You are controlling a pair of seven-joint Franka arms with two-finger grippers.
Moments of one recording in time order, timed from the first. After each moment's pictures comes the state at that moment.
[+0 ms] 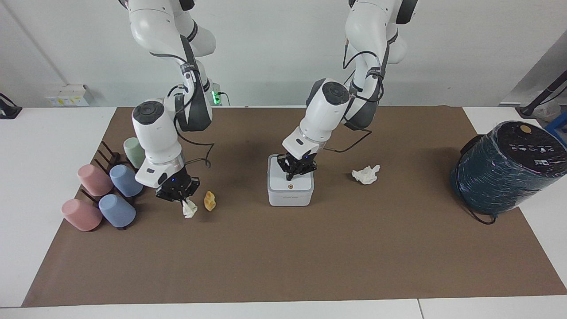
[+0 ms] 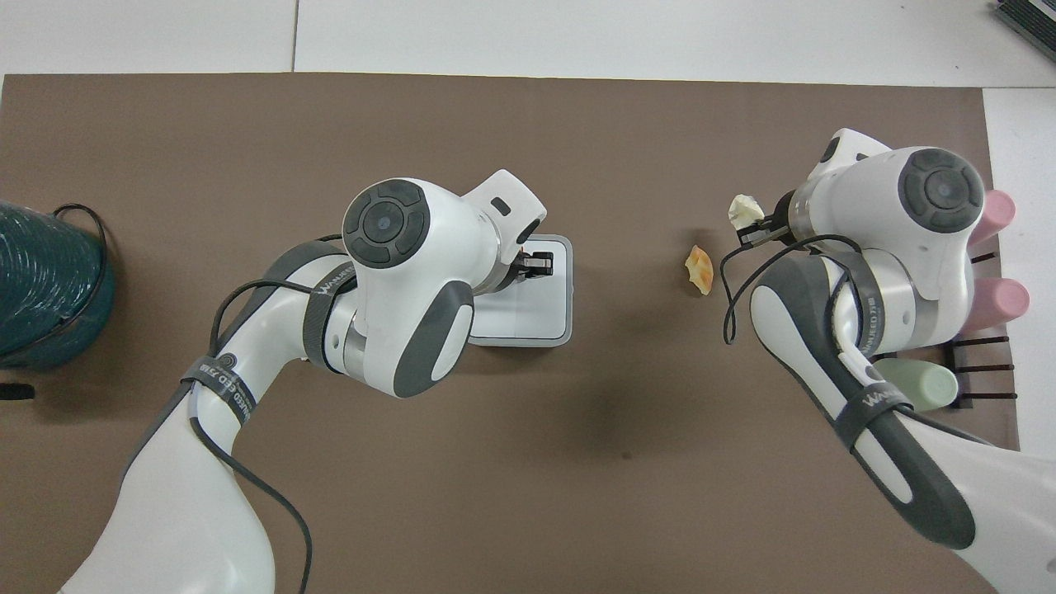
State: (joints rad) left arm -0.58 0.36 -0.03 -1.70 -0.26 2.27 -0.36; right arm 0.16 0.24 -0.05 -1.88 -0.03 2.29 -0.20
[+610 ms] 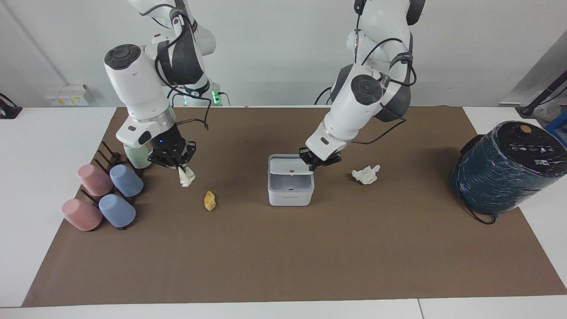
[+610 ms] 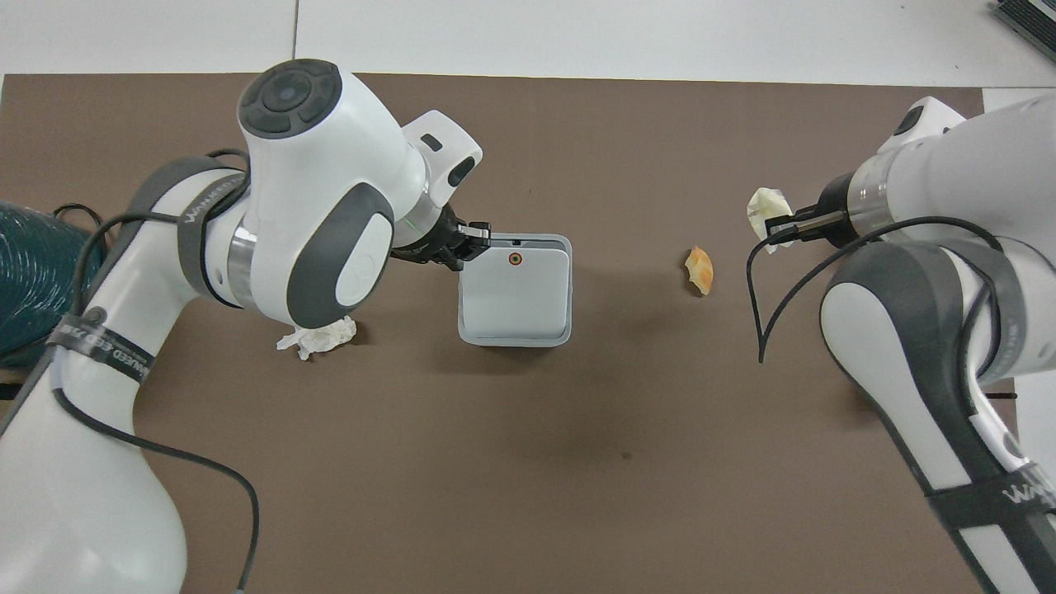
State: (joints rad) left arm -0.46 0.37 -0.01 -1.42 -0.22 1.75 -0.36; right arm 0.16 0.09 -0.01 -1.77 0.12 2.00 -0.04
